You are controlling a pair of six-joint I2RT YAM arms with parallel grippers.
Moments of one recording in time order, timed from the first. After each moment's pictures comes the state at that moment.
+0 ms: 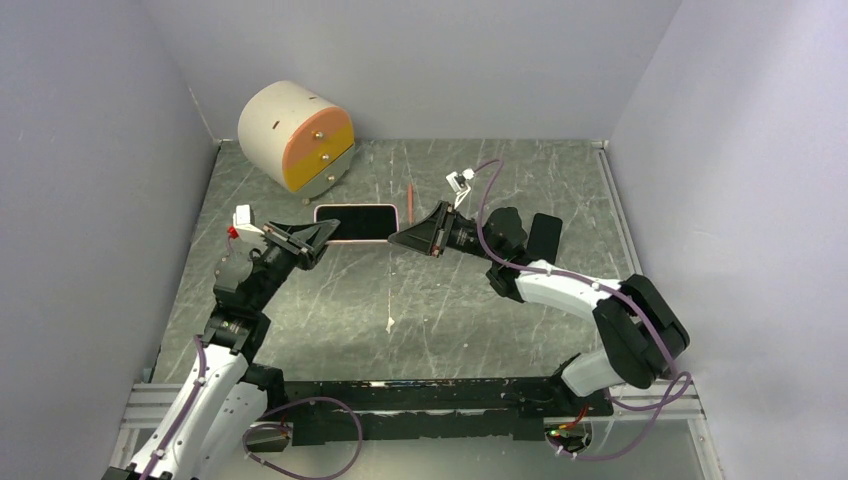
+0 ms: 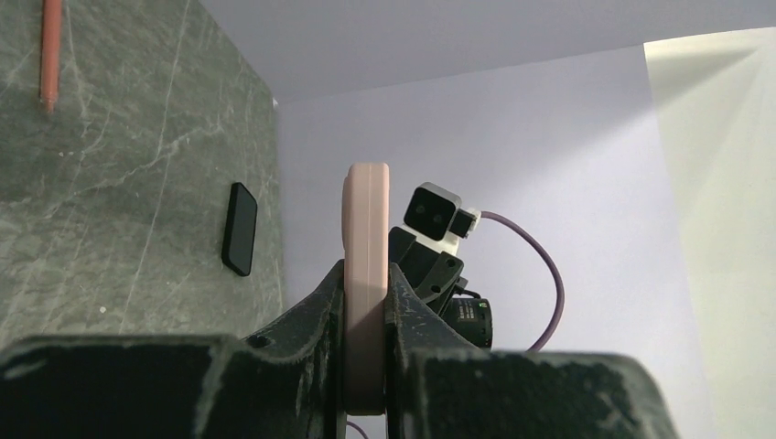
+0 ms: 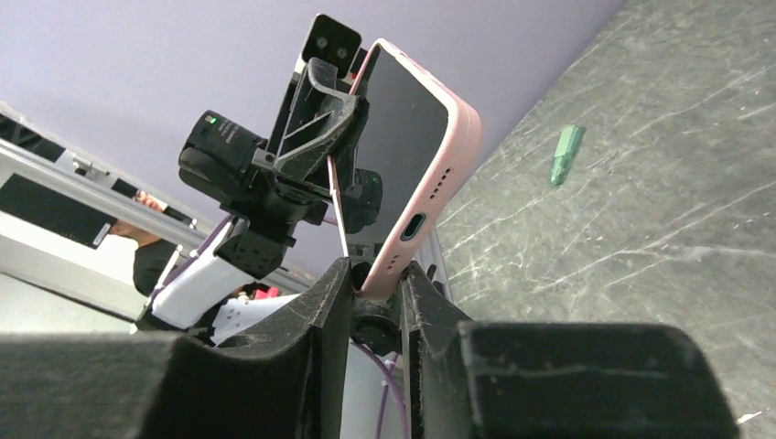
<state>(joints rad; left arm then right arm) -0.23 0.61 0.45 0.25 0.28 -1.44 0.67 1.45 0.72 0.92 -0.64 1.07</state>
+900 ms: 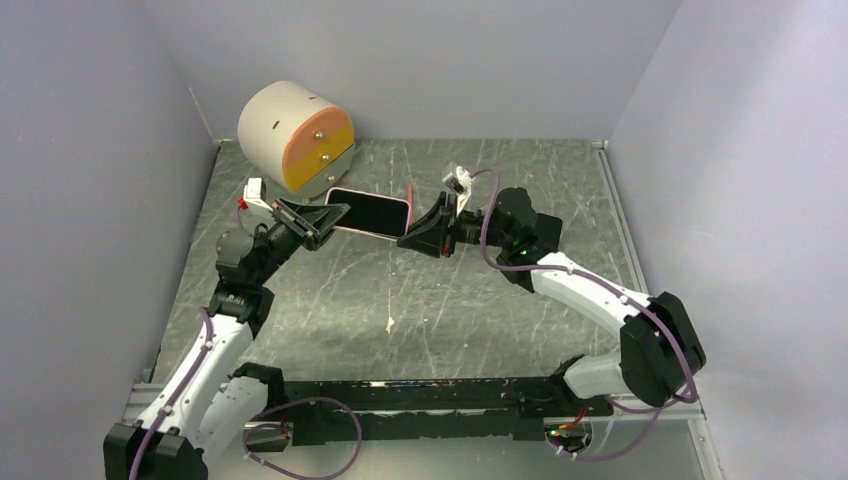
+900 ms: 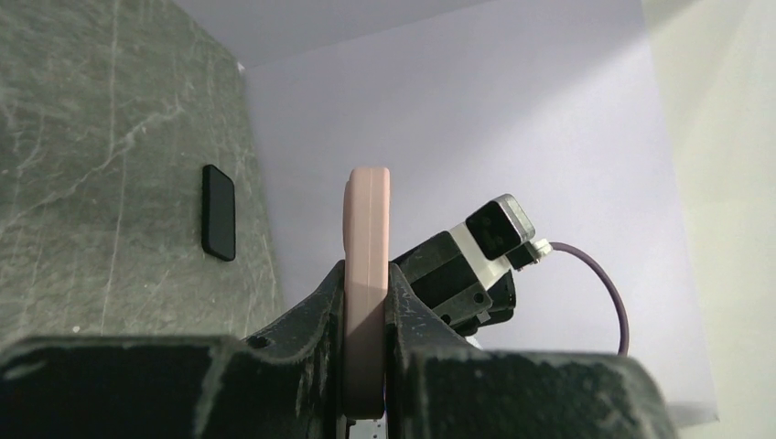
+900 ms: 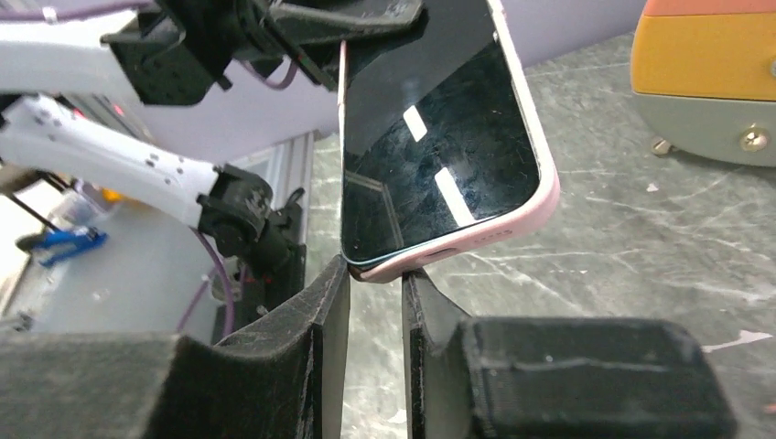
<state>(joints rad) -0.20 0.80 0.54 0.39 0.45 -1.41 0.62 1.35 0.84 0.61 -0.85 0.42</state>
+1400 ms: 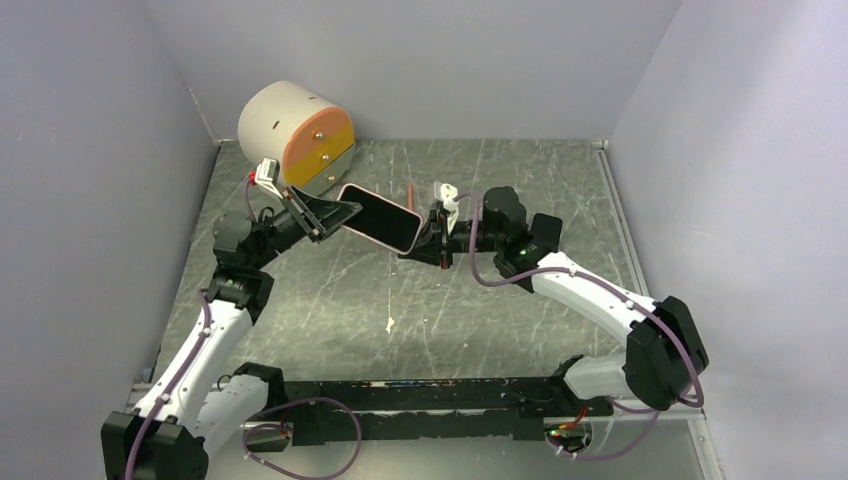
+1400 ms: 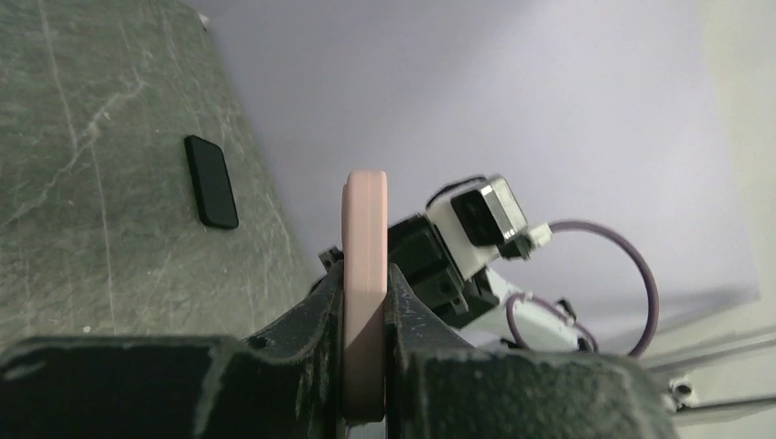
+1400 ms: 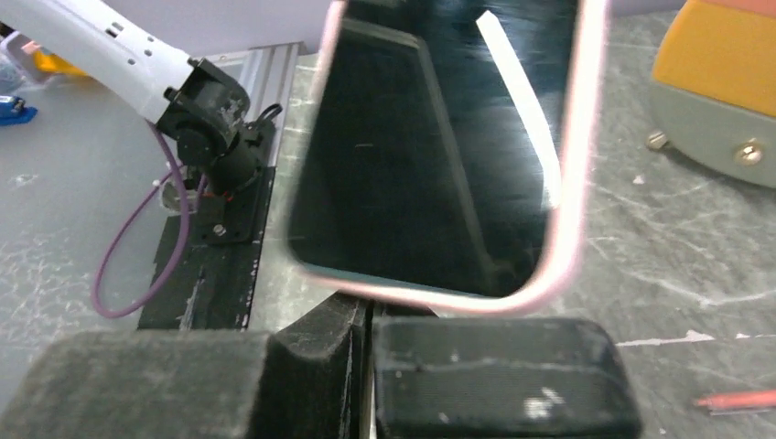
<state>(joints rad) -0.20 0.90 0.64 0.46 0.64 -1.29 0.65 1.33 0.89 0.32 -0.90 0.01</state>
